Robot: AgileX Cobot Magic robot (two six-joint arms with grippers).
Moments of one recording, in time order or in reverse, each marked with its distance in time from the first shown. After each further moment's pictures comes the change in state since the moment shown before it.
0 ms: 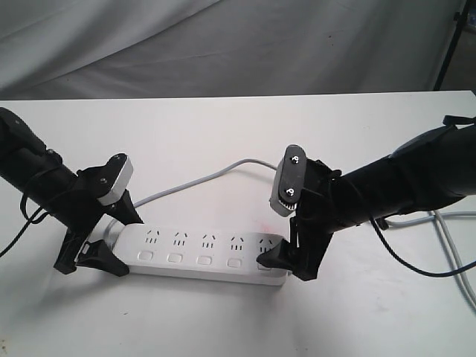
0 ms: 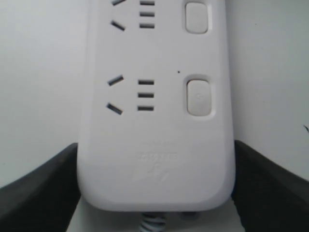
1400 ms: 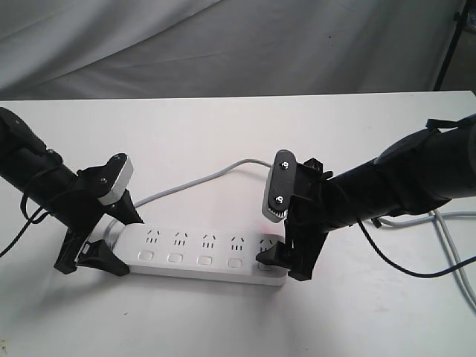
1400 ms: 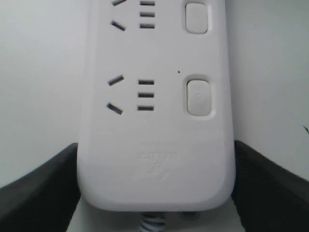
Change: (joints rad) left arm 0.000 0.000 0.000 -0.002 0.000 0.000; right arm 0.042 0.024 -0.009 -0.058 -0.120 0.016
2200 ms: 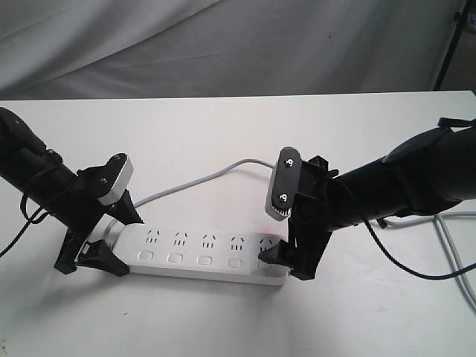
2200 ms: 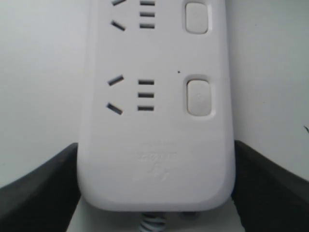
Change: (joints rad) left arm 0.000 0.000 0.000 0.000 0.000 0.000; right arm 0.000 -0.057 0.022 0.045 0.008 -0.015
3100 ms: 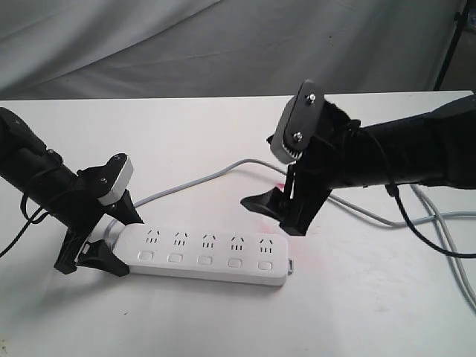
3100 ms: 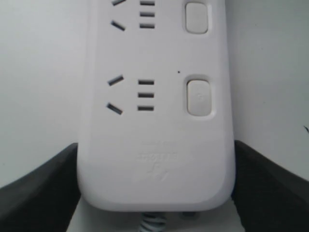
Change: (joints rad) left arm 0.000 0.000 0.000 0.000 0.000 0.000; right arm 0.000 -0.217 0.001 0.155 0.044 0.013
